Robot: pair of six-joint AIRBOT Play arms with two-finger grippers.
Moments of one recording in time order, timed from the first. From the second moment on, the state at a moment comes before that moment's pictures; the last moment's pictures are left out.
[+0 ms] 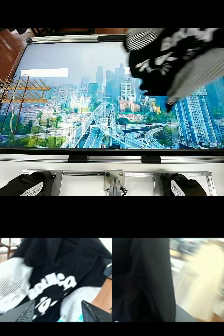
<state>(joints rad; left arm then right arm) -0.32 -1.08 1.81 0.66 -0.89 -1.13 -0.05 -0.89 1.59 -2.13 0.67 1.70</state>
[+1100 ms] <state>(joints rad) -0.32 -1.08 1.81 0.67 -0.90 -1.16 -0.92 -1.05 1.61 -2.20 0.58 2.00</state>
